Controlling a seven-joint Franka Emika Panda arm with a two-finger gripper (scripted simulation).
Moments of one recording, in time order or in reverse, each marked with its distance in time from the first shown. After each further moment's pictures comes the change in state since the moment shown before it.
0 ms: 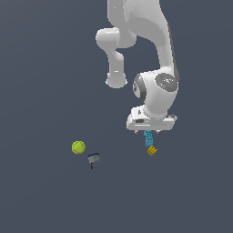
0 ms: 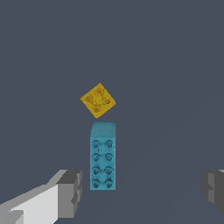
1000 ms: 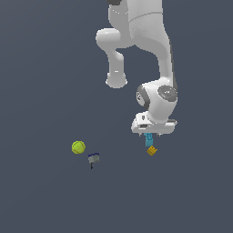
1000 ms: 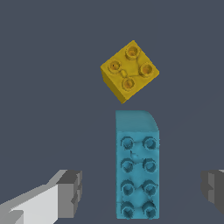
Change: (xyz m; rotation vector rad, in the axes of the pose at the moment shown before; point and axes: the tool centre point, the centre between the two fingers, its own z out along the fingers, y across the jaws) arm -0.017 -0.031 0.056 0.011 -0.001 0.004
